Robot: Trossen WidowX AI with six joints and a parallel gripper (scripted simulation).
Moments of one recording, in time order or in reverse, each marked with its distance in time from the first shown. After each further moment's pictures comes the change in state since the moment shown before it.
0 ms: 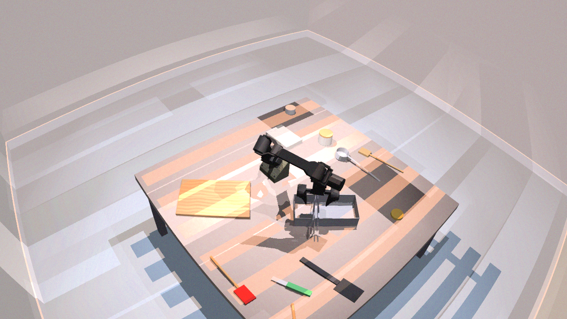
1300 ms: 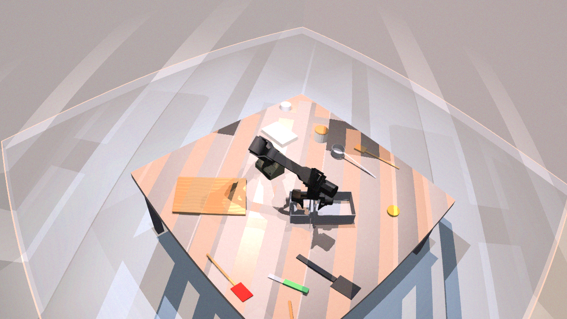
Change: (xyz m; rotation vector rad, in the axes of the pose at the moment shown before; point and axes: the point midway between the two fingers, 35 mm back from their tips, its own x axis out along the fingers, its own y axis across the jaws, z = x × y) arm 0.051 0.002 0.000 -0.001 0.002 0.002
